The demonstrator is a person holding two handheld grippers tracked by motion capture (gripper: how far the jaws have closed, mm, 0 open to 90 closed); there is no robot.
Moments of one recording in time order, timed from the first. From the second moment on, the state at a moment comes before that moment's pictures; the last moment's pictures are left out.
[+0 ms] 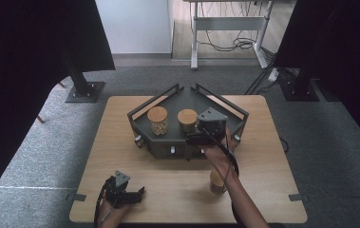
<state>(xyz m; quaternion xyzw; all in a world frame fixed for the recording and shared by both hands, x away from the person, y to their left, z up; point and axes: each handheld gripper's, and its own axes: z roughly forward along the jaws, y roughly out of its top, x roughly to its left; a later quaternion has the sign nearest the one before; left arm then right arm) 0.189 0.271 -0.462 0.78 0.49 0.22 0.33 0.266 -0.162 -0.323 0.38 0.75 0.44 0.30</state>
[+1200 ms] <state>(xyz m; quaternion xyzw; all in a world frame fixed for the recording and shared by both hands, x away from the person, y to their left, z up) 0.189 0.270 -0.462 0.78 0.49 0.22 0.33 0.227 -0.194 -0.333 0.37 0.76 0.44 0.31</state>
